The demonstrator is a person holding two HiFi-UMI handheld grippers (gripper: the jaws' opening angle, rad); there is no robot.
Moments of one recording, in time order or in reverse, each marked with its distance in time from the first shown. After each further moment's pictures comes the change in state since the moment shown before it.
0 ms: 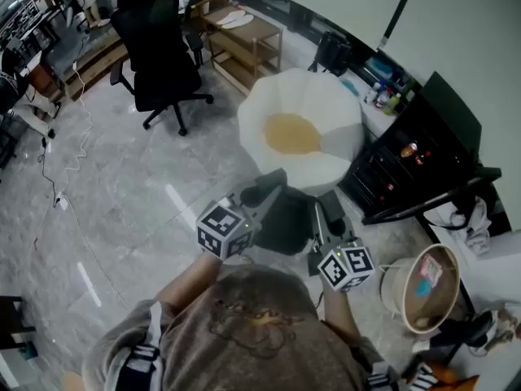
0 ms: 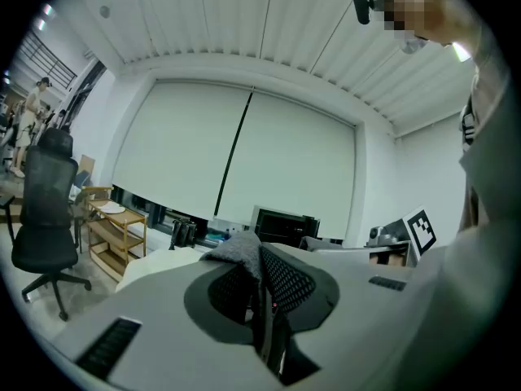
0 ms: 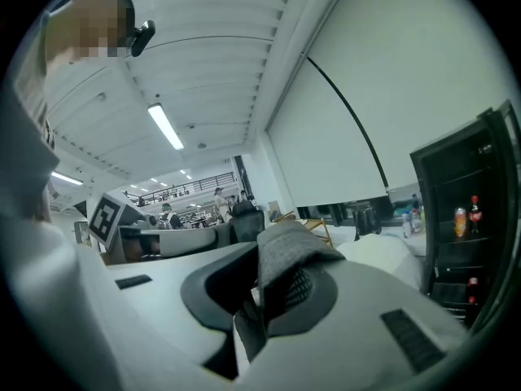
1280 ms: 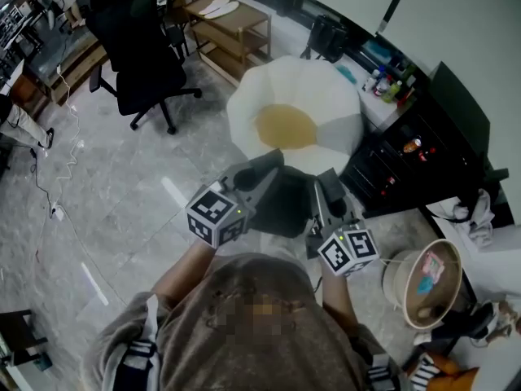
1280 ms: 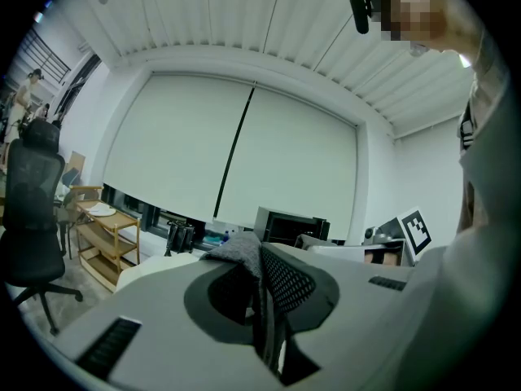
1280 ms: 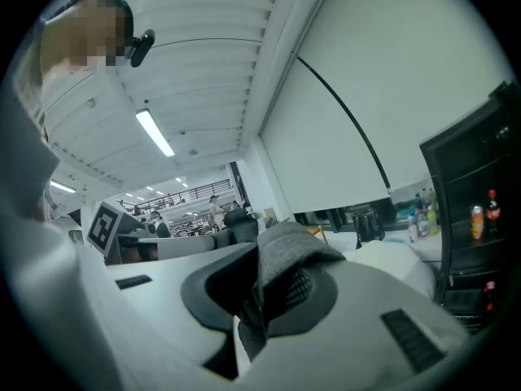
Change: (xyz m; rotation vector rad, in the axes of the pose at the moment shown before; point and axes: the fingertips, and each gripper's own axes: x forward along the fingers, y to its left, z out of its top) left arm 0.084 0.081 0.027 0.013 -0.001 -0.043; right arm 0.101 -0.063 0.034 0.033 -0.053 -0.010
